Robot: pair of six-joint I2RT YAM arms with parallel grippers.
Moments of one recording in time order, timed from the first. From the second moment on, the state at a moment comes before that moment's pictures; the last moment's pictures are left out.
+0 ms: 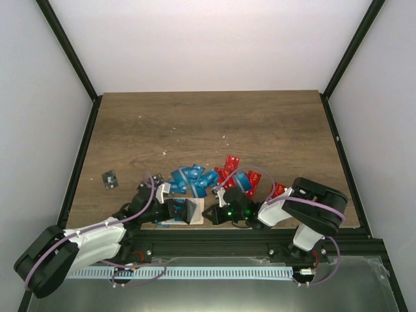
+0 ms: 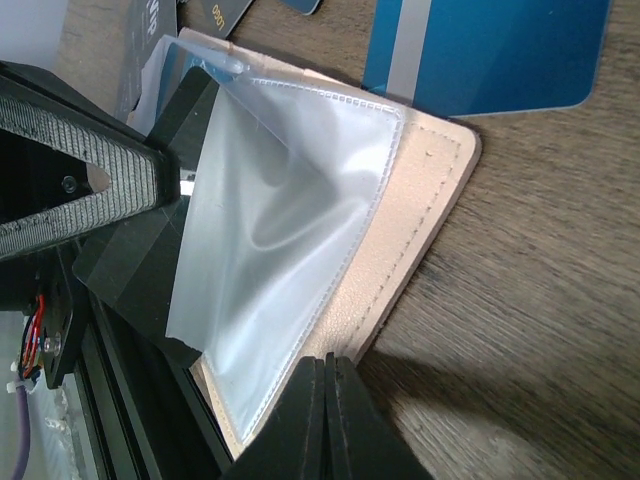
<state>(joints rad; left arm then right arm) -0.67 0.96 0.03 0.34 0.40 -0.98 1.04 1.63 0.34 0.65 -0.29 0.80</state>
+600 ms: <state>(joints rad) -0.67 1.07 0.01 0.49 0.40 -0.97 1.06 1.62 0.34 0.63 -0.29 0.84</state>
